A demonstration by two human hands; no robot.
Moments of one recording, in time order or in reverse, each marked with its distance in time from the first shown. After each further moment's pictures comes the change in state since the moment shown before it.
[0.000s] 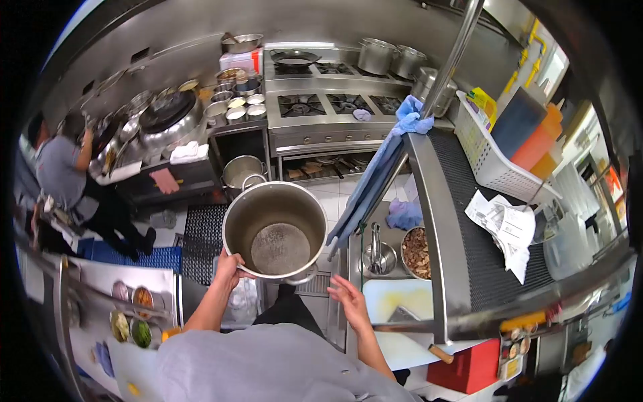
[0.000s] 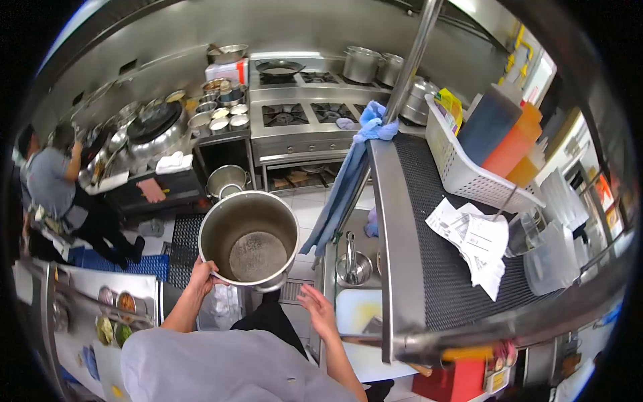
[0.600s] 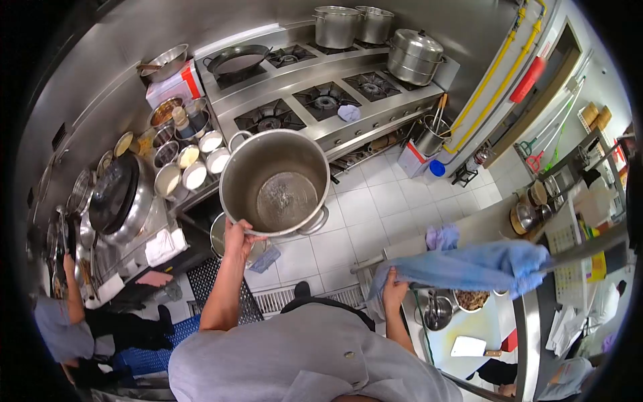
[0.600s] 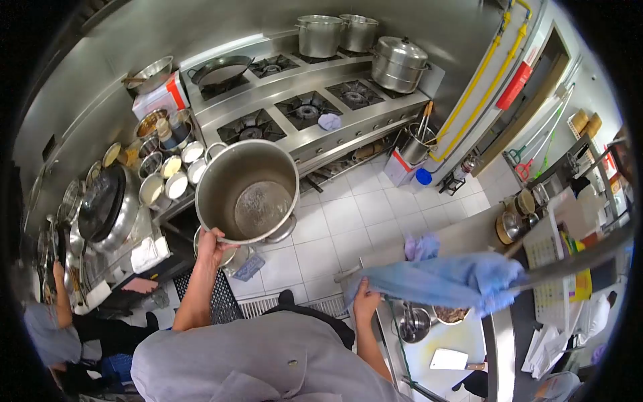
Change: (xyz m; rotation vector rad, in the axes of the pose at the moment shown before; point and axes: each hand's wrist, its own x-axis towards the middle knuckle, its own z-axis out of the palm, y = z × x) left_hand 0.462 0.200 0.133 -0.016 -0.220 -0.039; right_hand 0.352 0.014 0.025 -0.421 1.101 0.068
